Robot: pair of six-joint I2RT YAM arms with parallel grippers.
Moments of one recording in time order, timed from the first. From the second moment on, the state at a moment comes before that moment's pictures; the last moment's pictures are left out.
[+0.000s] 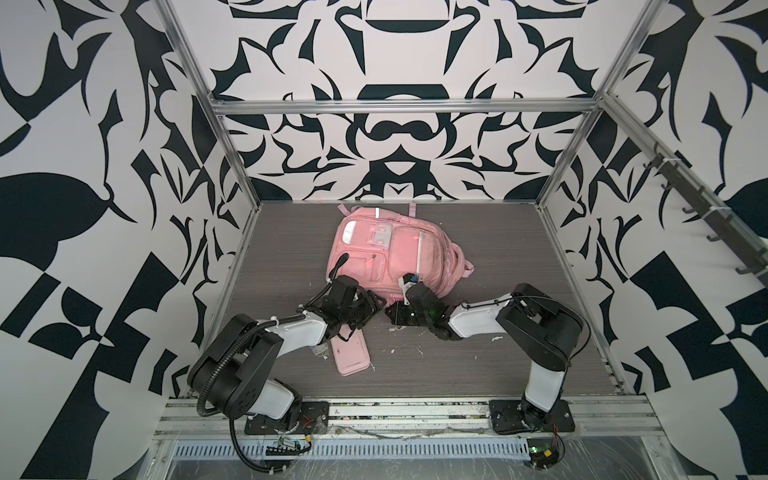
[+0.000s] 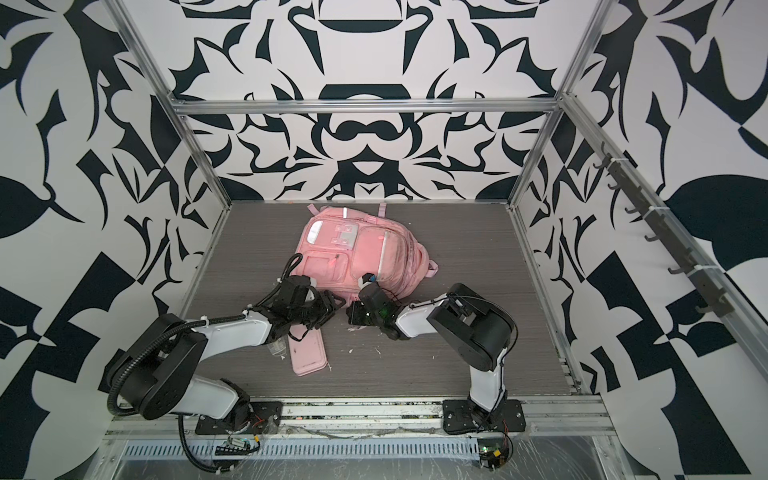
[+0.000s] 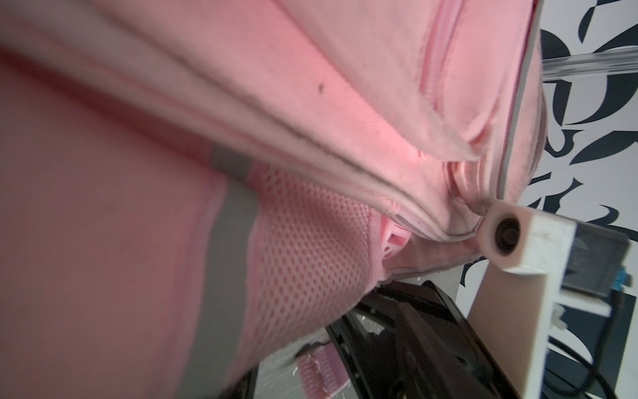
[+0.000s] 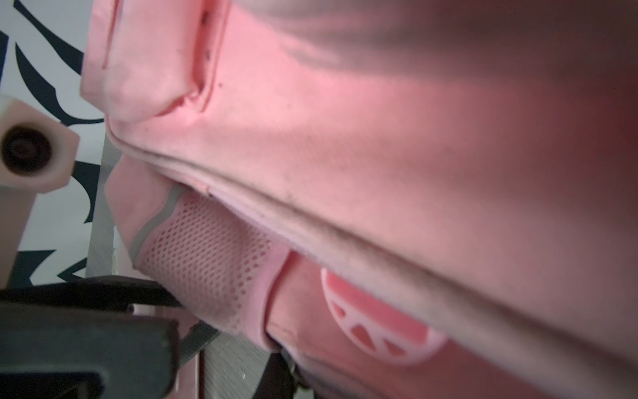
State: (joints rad) left arm -0.56 1.47 0.51 0.20 0.31 -1.13; right arm 0.86 1.85 0.79 0.37 -0.13 0.86
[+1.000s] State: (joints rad) left arm -0.43 1.60 0.65 0.16 0.42 -1.05; right arm 0.85 1.63 0.81 -0.04 -0.09 0.75
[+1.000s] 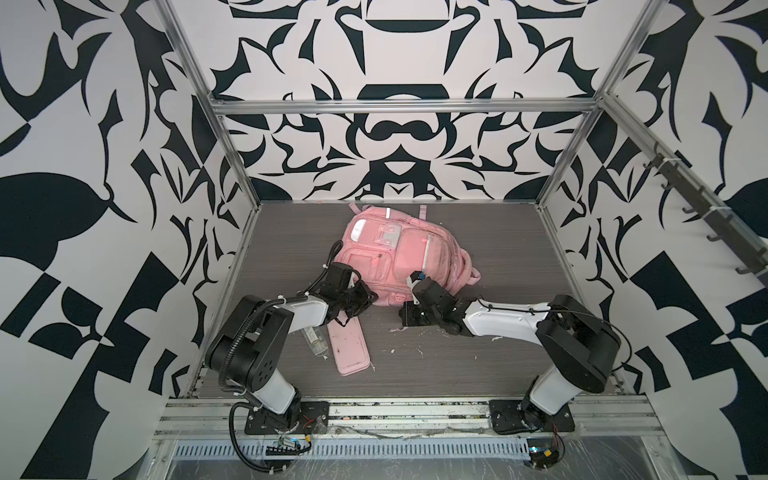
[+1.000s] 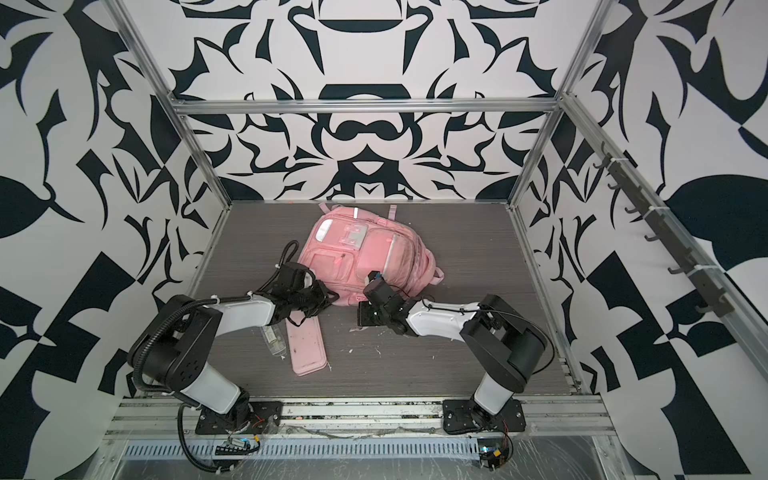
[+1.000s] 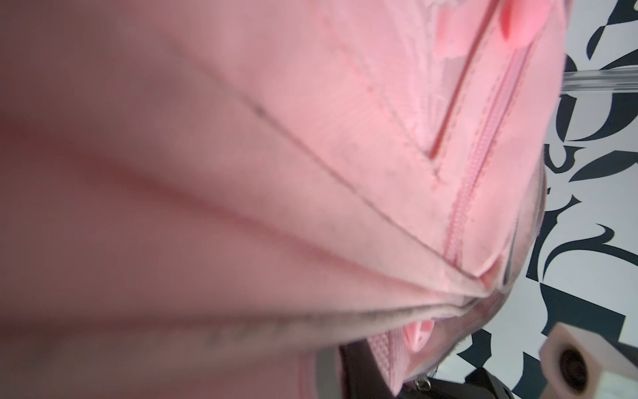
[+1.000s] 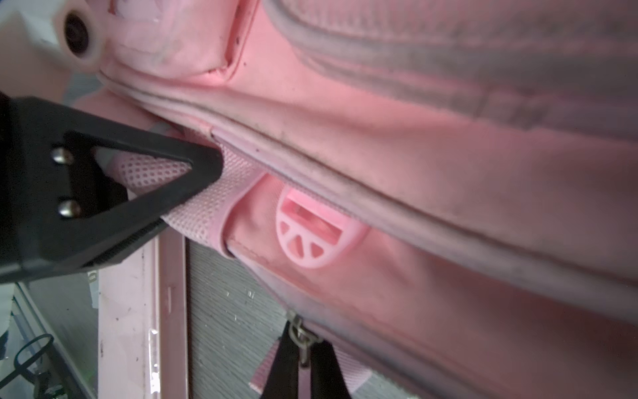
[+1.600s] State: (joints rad) left arm -0.25 1.55 0.65 0.09 0.45 -0.98; right arm 0.69 1.43 0.69 -0.18 -0.13 0.69
